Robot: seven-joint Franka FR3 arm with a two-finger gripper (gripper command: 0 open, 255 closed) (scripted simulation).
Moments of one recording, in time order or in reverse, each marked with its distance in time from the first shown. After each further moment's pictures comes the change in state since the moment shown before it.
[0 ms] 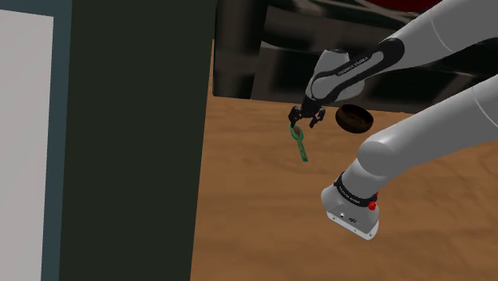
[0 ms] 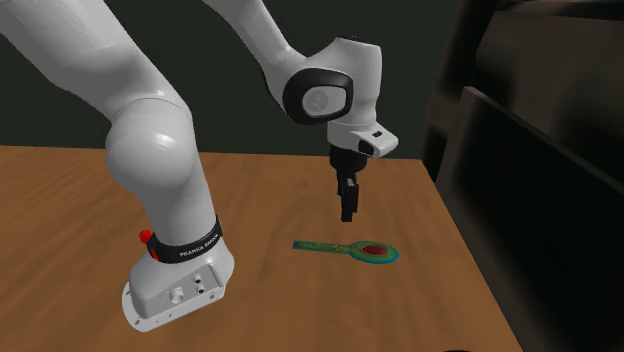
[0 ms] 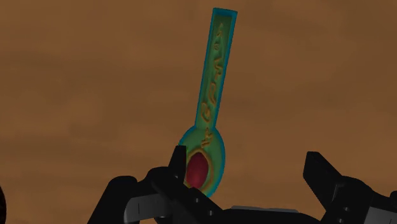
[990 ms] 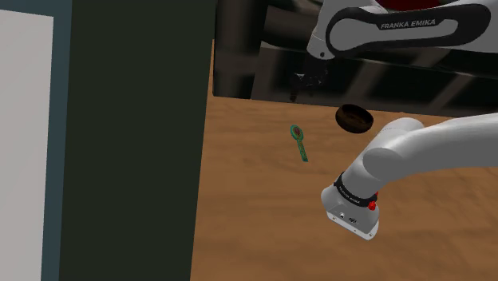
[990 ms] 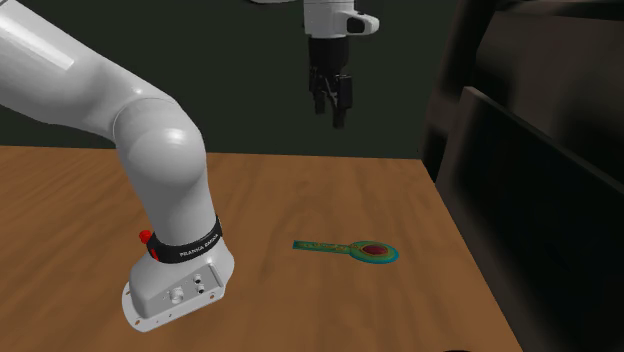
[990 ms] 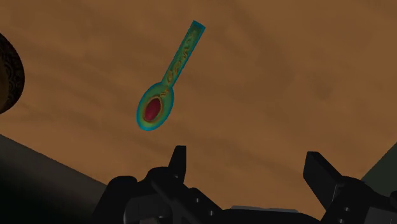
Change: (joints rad) arm 0.198 -0.374 0.121 0.232 0.052 -0.582 -0.132
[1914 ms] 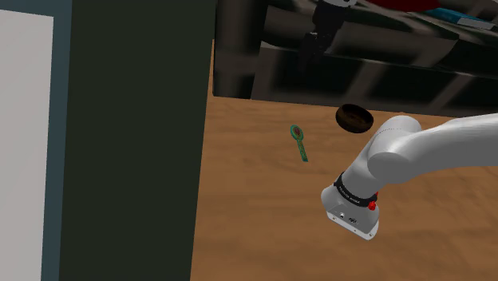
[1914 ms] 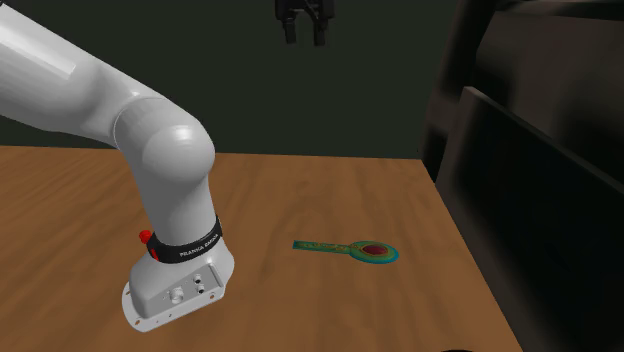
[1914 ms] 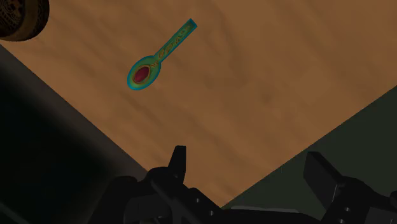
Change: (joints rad) arm 0.140 -0.043 0.078 0.334 0.037 -0.358 -0.126
